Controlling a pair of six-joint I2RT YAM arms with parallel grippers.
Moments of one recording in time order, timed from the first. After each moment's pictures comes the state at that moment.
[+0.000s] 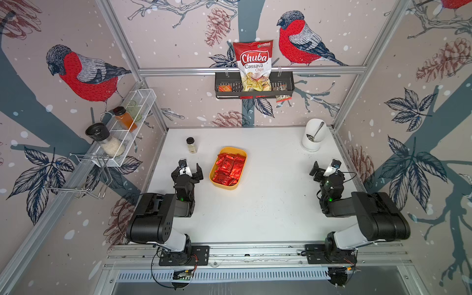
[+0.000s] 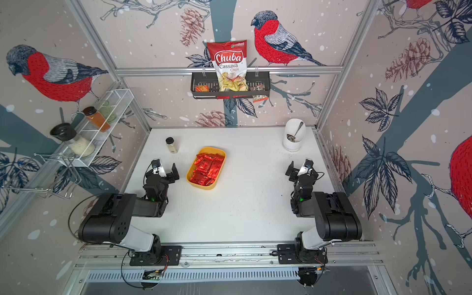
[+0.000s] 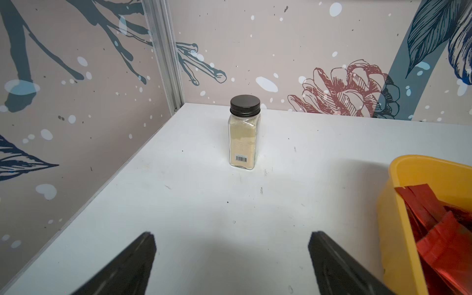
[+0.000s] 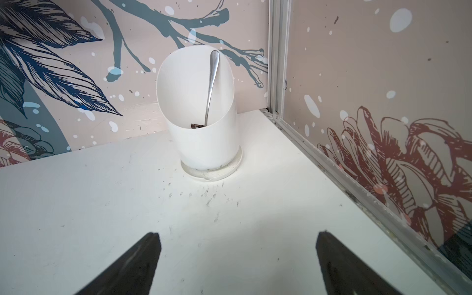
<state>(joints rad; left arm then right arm) -0.03 1.52 0.25 1.09 -0.23 -0.03 0.04 1.51 0.22 1.15 0.25 0.08</state>
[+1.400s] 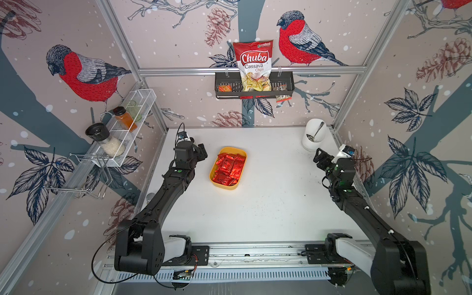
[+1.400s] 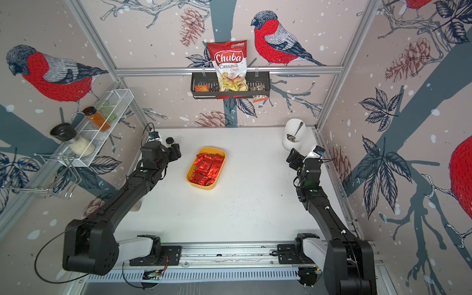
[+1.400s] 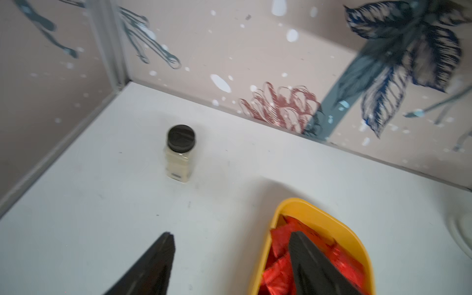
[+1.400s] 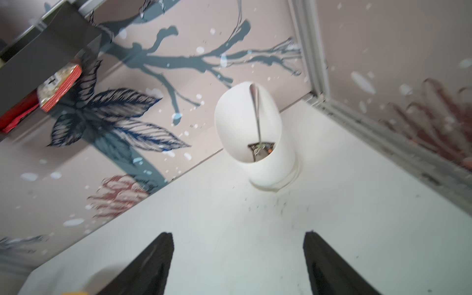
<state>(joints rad) -0.13 1.28 0.90 -0.08 -0.02 -0.34 0.05 1.05 0.52 0.28 0.01 0.51</state>
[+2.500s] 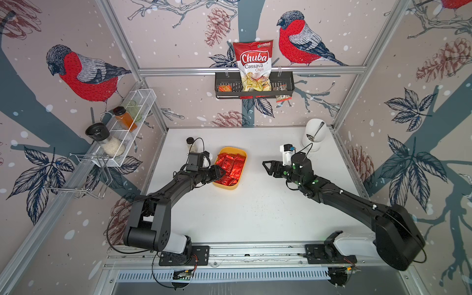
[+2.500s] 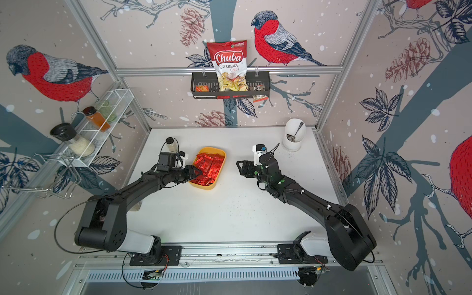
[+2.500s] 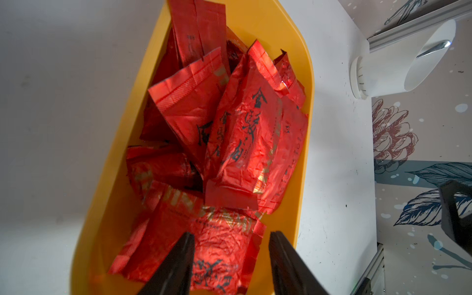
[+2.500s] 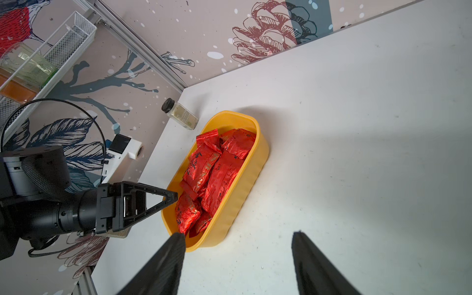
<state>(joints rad) -0.16 1.47 0.77 -0.18 0.52 -0.50 0.63 1.30 0.74 0.16 -0.15 0.57</state>
